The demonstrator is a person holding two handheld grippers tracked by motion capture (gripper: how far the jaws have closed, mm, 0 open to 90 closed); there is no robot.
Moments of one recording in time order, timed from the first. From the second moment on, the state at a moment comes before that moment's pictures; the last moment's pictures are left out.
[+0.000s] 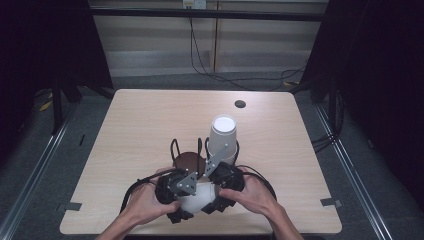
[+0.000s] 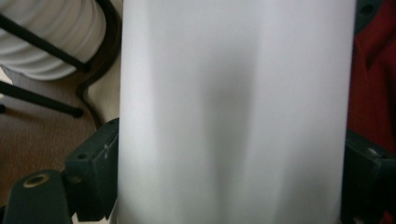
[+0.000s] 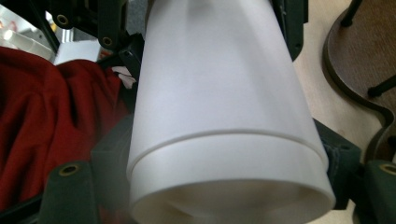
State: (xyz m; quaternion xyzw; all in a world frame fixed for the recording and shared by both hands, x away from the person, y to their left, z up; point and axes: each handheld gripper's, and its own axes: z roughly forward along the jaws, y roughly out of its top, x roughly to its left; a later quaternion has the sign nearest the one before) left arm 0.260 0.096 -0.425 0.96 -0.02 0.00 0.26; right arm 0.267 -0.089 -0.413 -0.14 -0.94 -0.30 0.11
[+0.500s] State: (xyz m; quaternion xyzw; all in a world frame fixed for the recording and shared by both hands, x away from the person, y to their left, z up) left arm 0.266 0.114 -0.409 0.94 0.01 -0.01 0.35; right arm 0.269 -0.096 -0.411 -0.15 -0.93 -0.31 0.10
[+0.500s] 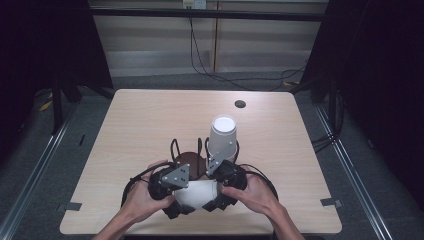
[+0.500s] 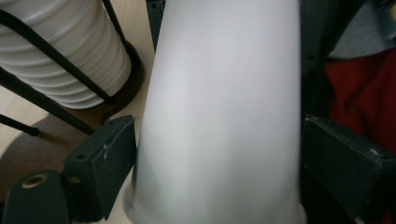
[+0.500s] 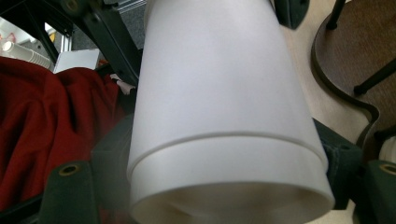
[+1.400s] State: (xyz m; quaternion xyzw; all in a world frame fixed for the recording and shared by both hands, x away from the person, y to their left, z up) left arm 0.281 0.177 -0.405 0.86 0.13 -0.03 0.50; right arm 0.276 -0.130 -0.415 -0.21 -0.89 -0.39 0.10
